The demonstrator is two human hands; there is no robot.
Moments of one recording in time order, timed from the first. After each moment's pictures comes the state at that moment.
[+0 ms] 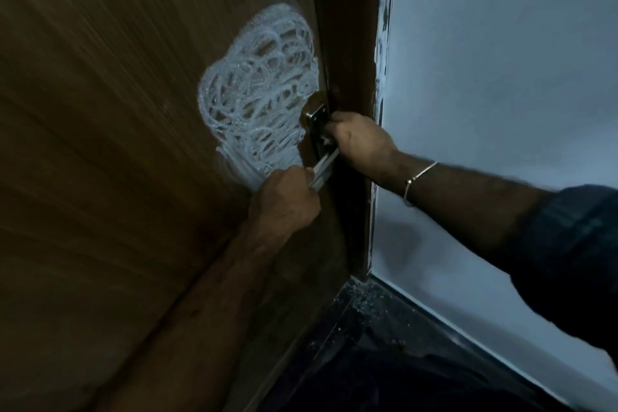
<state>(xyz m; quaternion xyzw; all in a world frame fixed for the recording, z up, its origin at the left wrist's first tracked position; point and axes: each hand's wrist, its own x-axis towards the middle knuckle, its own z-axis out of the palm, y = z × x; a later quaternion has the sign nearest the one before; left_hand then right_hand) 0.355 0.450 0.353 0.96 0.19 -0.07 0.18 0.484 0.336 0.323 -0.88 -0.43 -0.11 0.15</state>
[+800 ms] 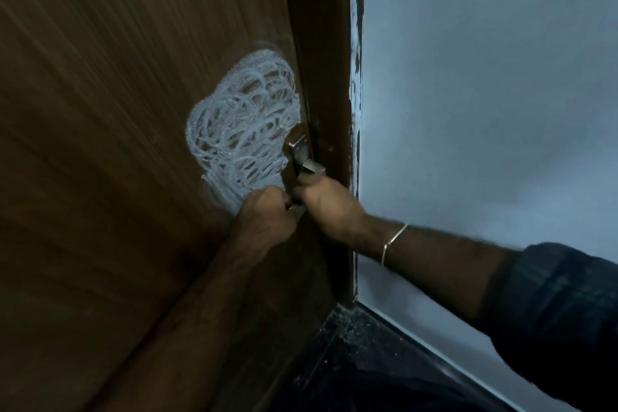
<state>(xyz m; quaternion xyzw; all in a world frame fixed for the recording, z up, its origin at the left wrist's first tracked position) 0.364 0.460 0.351 0.96 0.19 -0.05 0.18 0.425 0.341 0.310 -0.87 -0.45 -0.07 0.17</state>
